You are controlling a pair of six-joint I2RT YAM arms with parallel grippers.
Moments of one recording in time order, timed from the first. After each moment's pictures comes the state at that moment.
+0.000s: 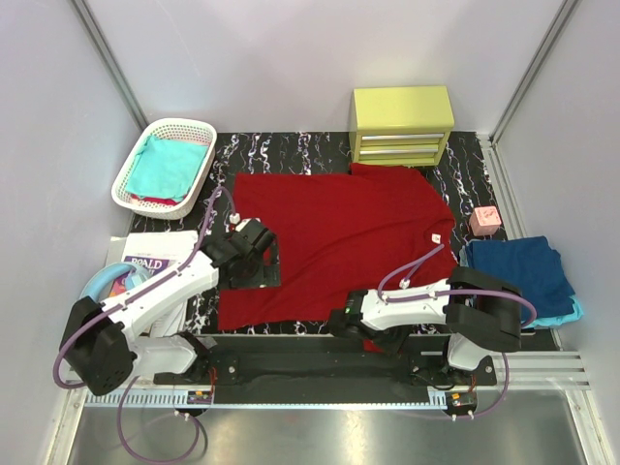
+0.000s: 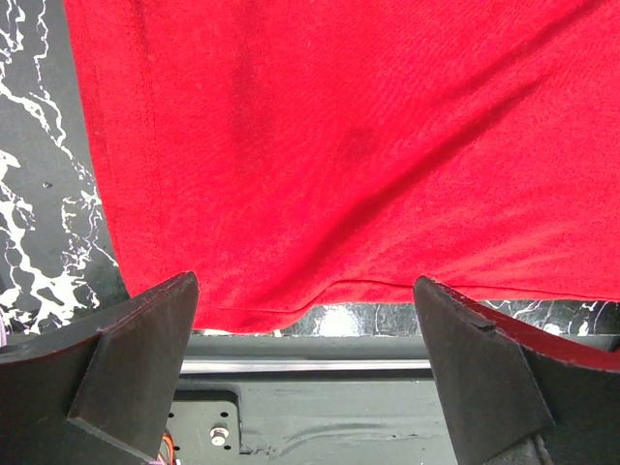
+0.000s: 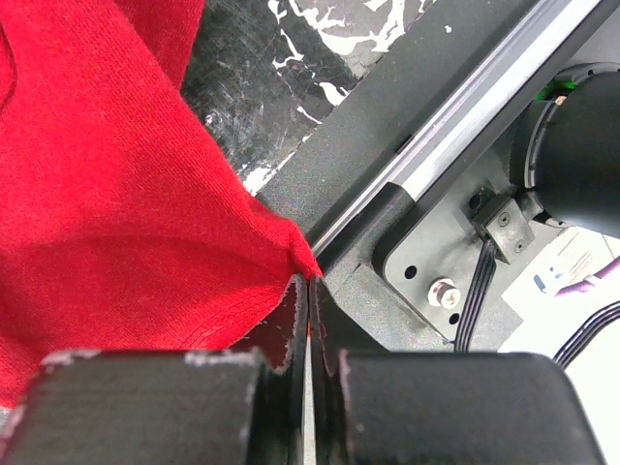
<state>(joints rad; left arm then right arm) -0.70 1.22 0.89 -0.90 -0.22 -0.74 1.30 1.64 0.82 -1.28 0.30 2.03</state>
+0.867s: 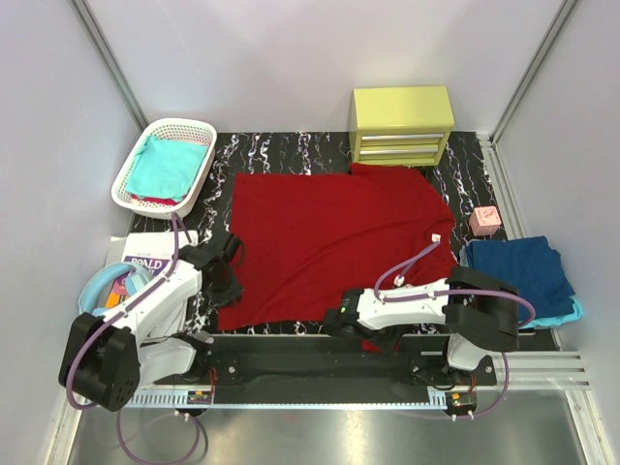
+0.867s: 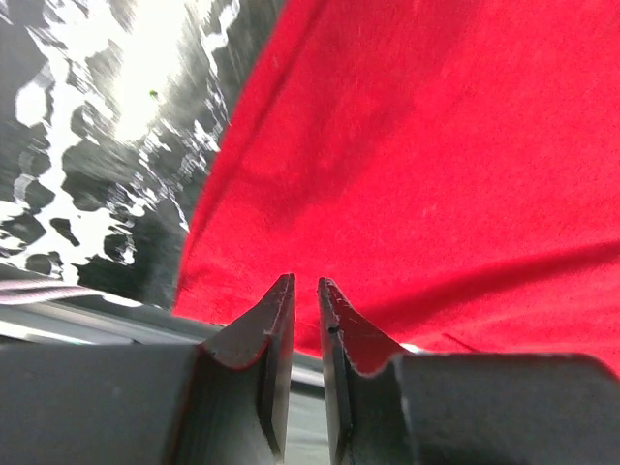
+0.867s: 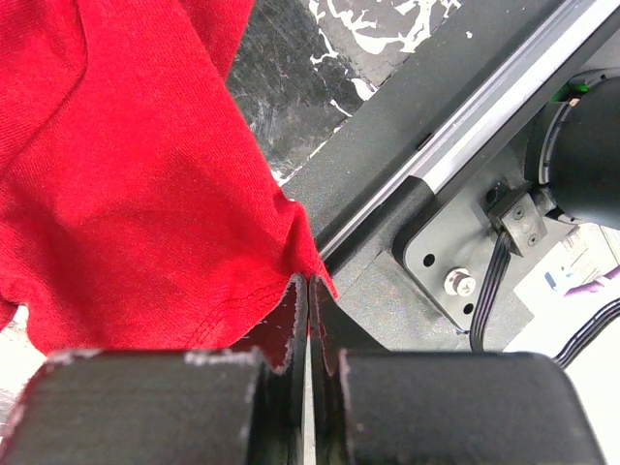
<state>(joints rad) -0.40 1.15 0.67 -0.89 -0.12 -0.91 1.31 1.65 0.88 -1.30 0.33 2.03</state>
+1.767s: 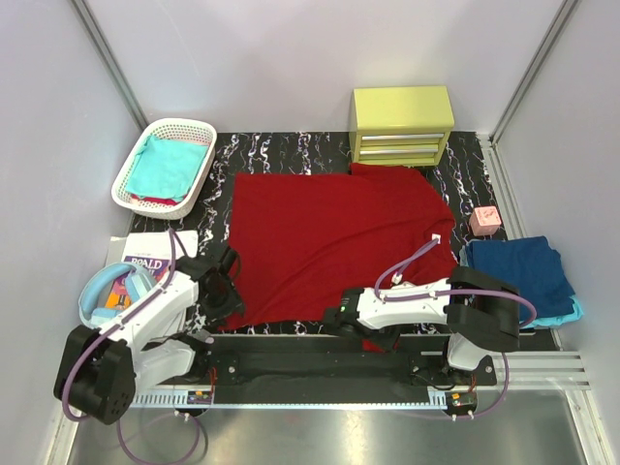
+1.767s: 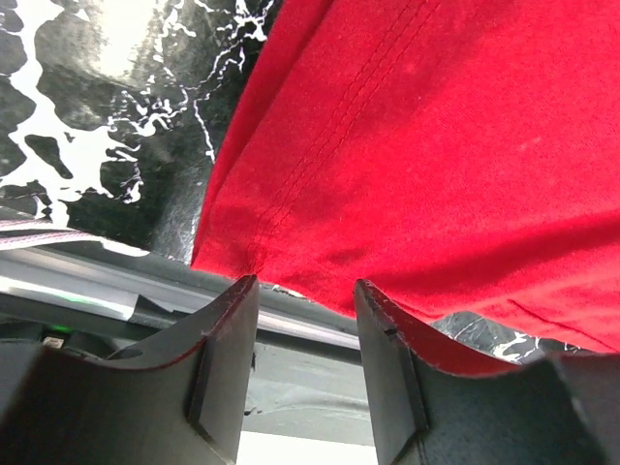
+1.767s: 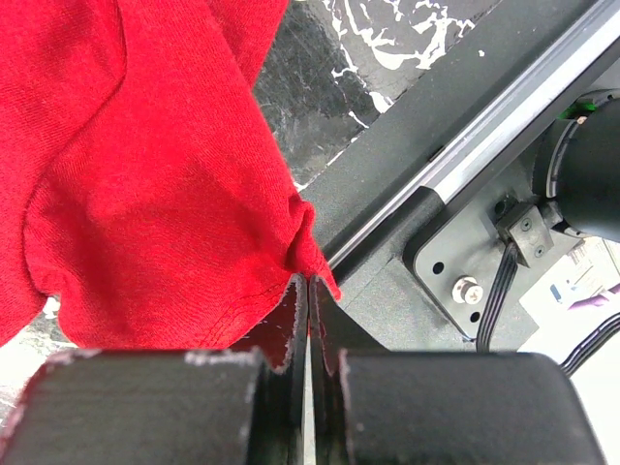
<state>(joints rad) -0.40 1.07 0.57 -0.96 -0.02 -0.95 1.31 1.65 0.89 -1.31 0.37 2.01</state>
